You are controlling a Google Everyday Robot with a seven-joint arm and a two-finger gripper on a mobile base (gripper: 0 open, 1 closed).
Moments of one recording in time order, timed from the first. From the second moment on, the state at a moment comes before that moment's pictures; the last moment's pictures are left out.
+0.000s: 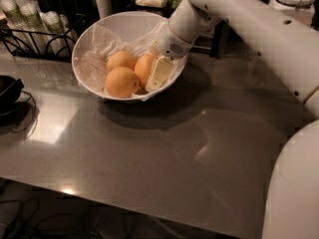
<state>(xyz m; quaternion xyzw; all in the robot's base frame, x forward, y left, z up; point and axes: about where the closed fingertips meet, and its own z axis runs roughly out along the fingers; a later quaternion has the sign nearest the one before) 0.651 0.006 0.861 -0.67 0.69 0.15 0.25</state>
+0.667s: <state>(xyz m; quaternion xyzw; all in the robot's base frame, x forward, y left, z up) 0.654 0.009 0.851 -0.67 0.69 0.15 0.24</state>
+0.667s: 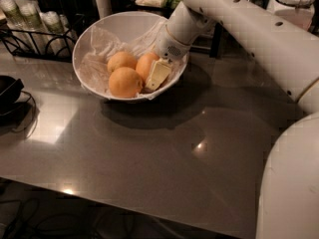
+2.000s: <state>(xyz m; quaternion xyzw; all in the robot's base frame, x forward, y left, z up) 0.650 0.014 0.868 -0.67 0.67 0.17 0.27</state>
